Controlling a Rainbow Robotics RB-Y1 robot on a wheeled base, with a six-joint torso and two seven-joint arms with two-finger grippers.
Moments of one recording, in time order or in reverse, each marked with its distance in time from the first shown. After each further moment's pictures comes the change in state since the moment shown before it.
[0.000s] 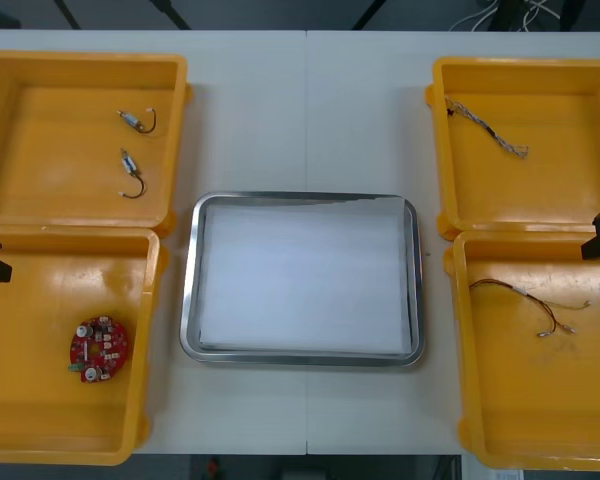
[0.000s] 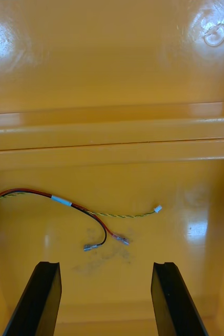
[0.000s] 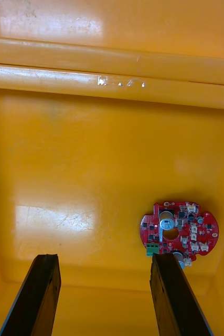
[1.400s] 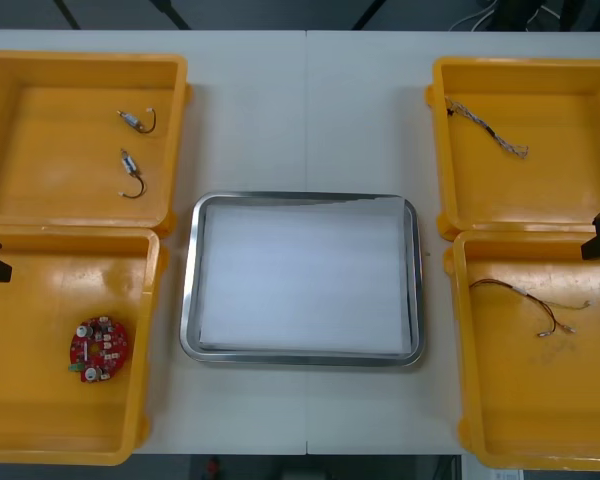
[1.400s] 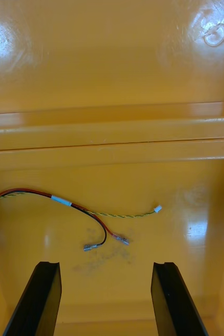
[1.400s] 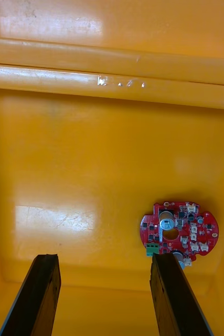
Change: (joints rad) right arm 0.000 0.000 0.000 0.000 0.000 0.000 0.000; left arm 0.000 0.000 0.000 0.000 0.000 0.000 0.000
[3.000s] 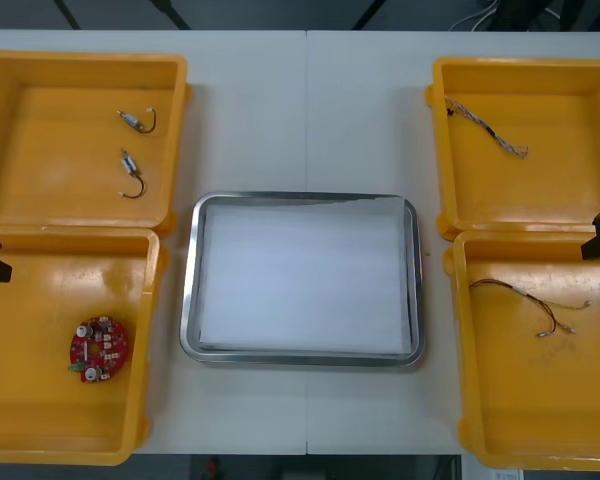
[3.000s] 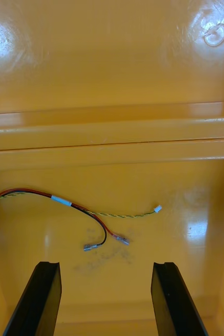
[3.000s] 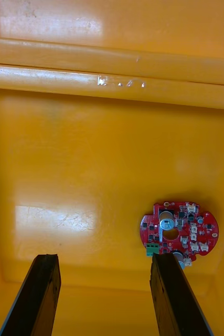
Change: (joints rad) right arm 0.000 0.000 0.000 0.000 0.000 0.000 0.000; left arm 0.000 0.000 0.000 0.000 0.000 0.000 0.000
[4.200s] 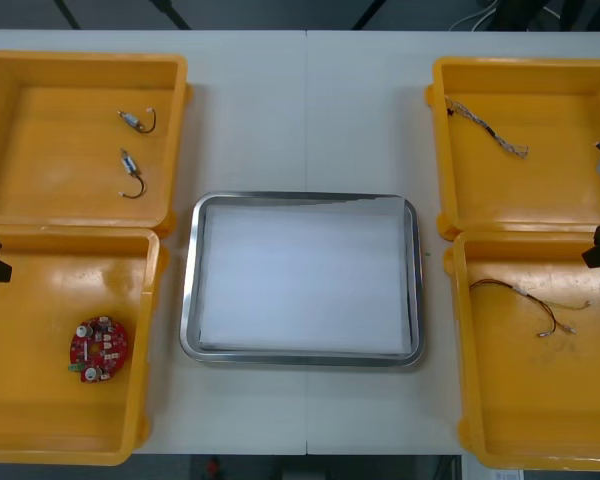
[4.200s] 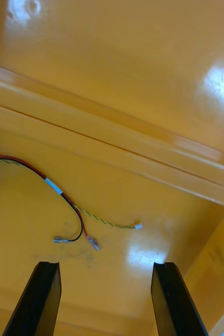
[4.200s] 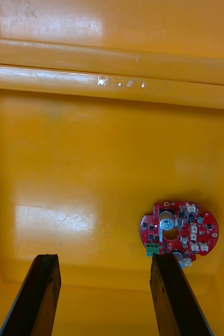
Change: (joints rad) right arm 0.026 -0.024 0.002 -0.033 -0.004 -0.045 0.397; left arm 0.000 0.000 0.000 0.000 0.000 0.000 0.000
